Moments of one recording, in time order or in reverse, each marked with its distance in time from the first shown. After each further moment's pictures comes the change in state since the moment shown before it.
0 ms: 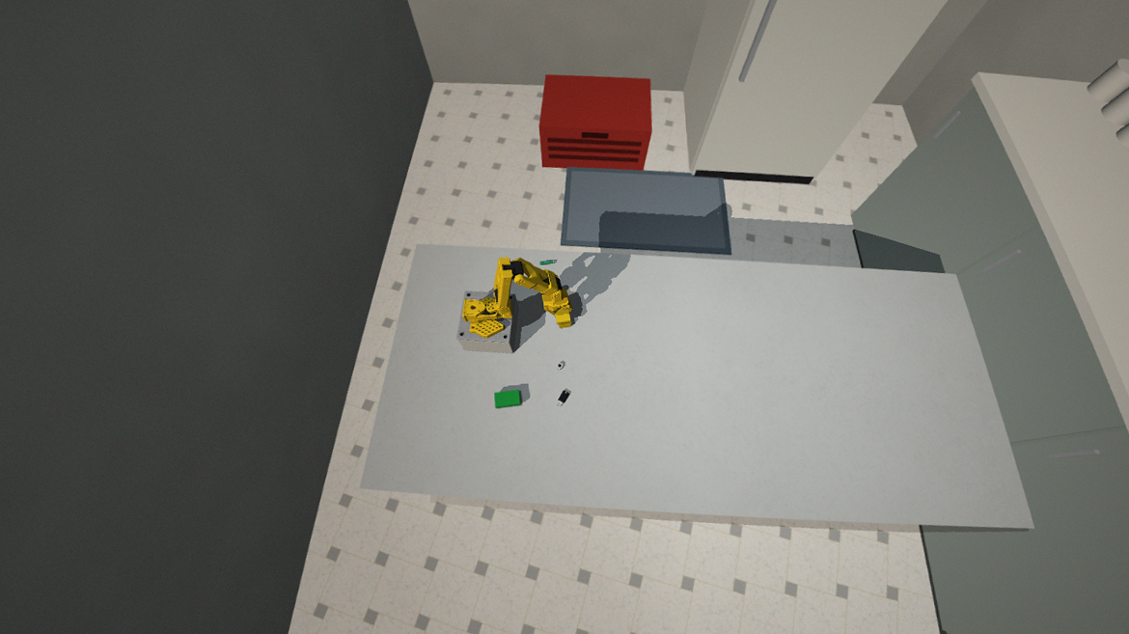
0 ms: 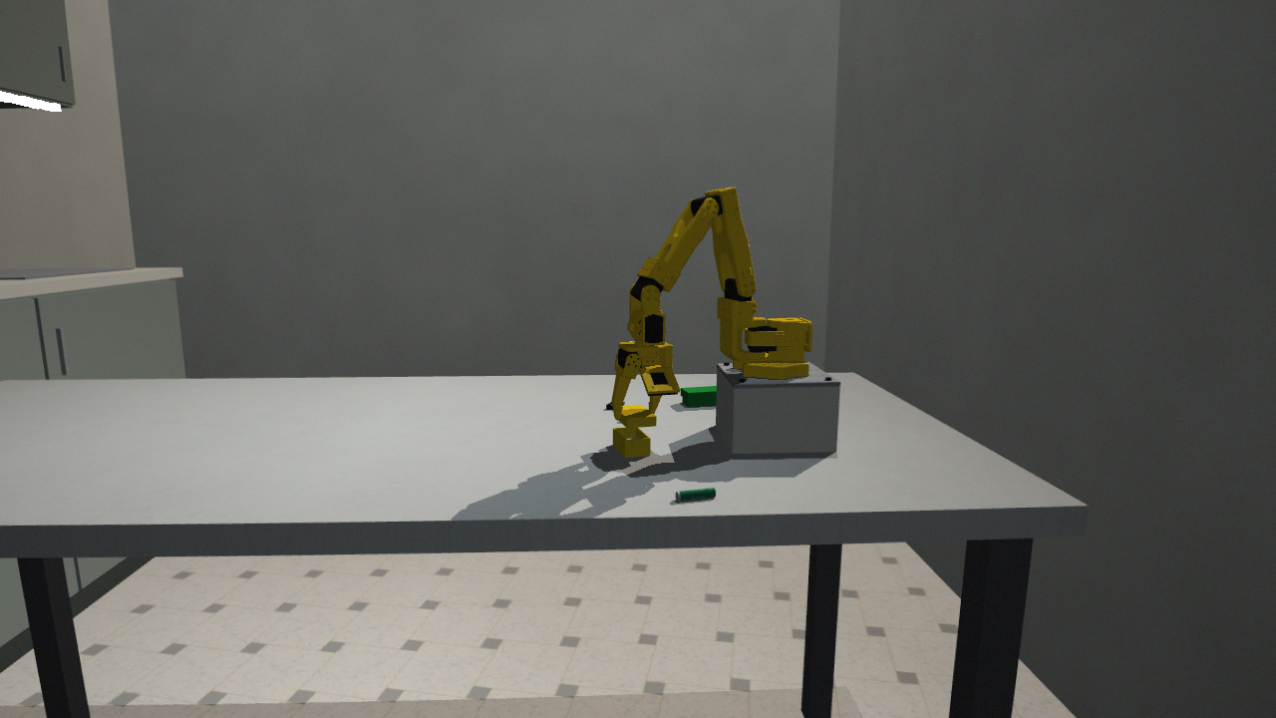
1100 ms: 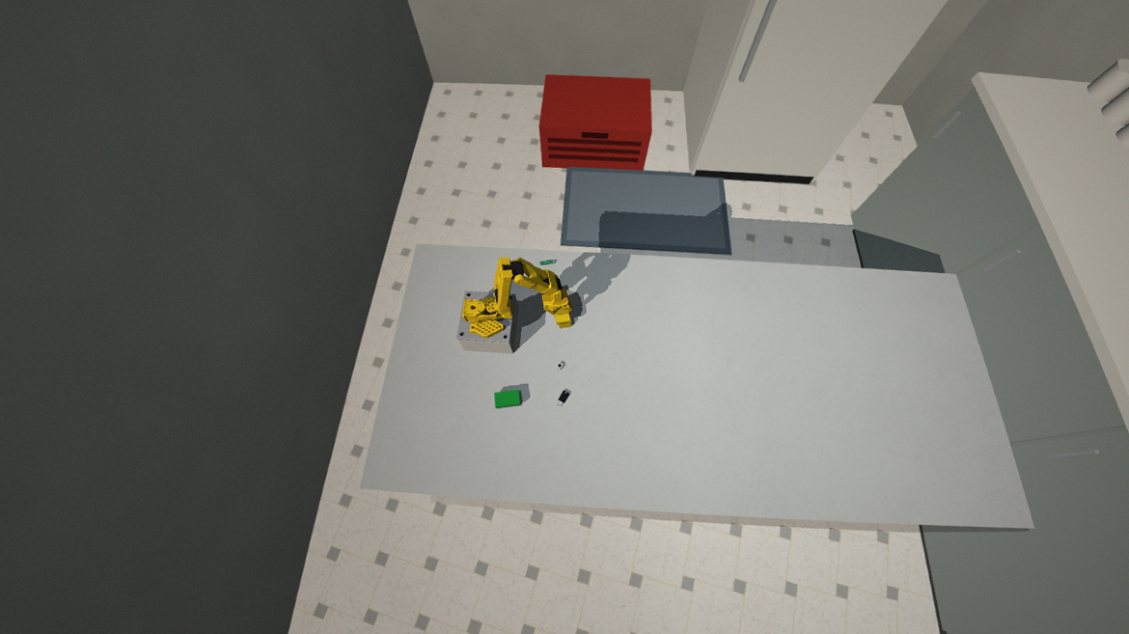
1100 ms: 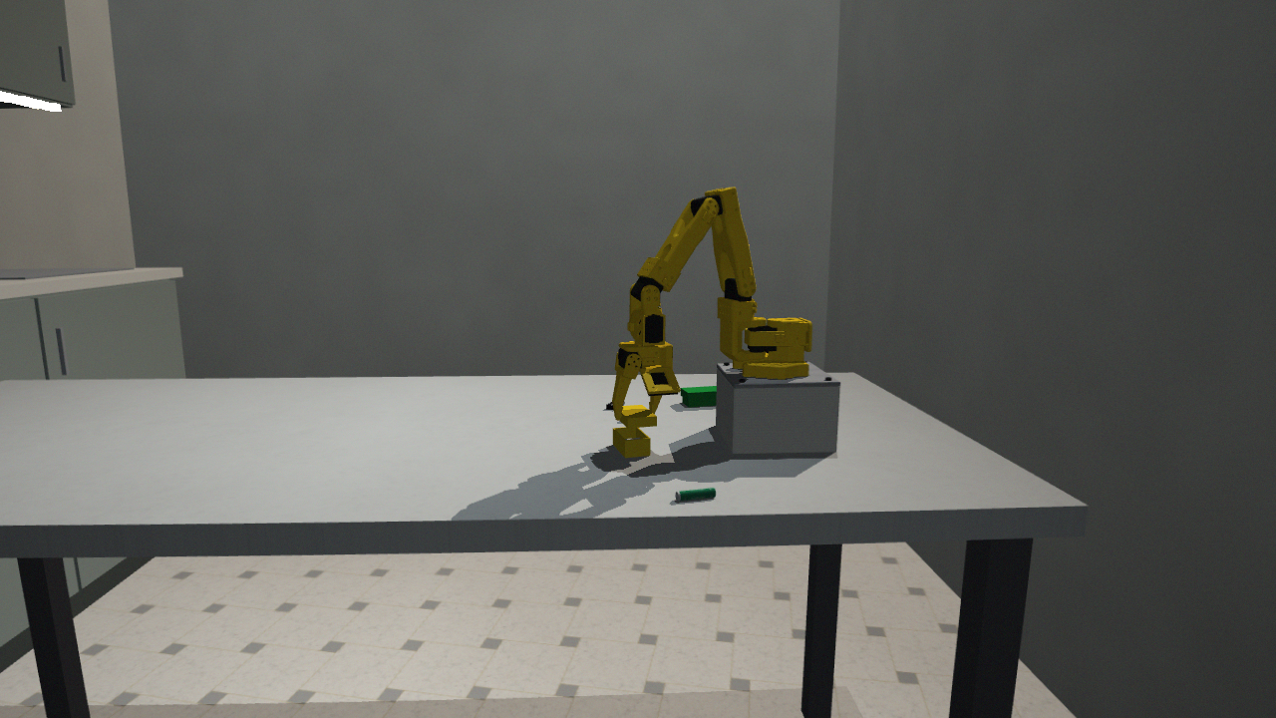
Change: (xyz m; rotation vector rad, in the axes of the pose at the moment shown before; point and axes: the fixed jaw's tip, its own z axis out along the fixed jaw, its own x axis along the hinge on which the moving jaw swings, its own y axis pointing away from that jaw) arm 0.000 0.001 0.000 -0.005 0.000 0.000
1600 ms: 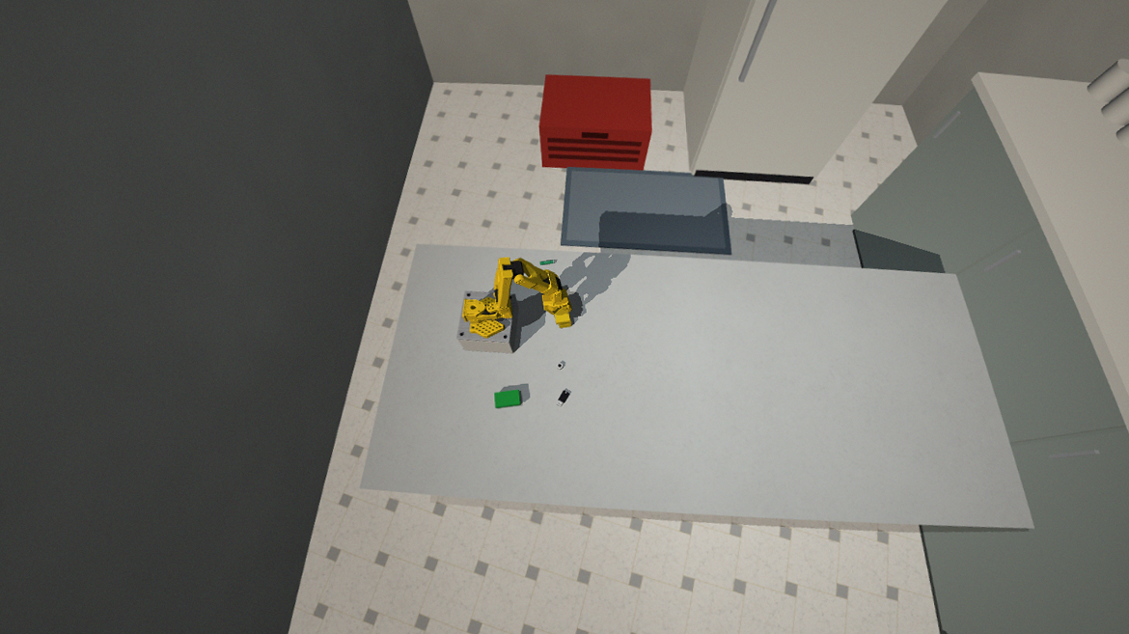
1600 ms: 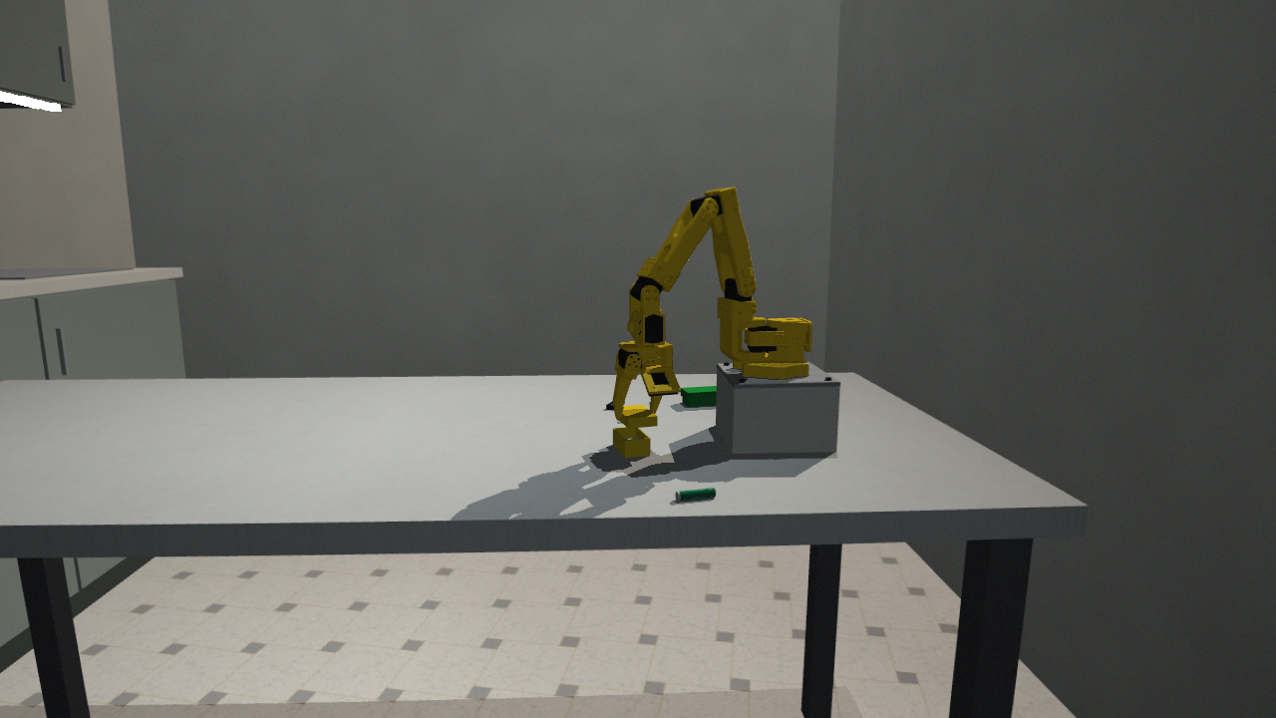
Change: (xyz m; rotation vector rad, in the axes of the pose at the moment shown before) arm 0.000 0.001 0.000 -0.008 0.000 0.000
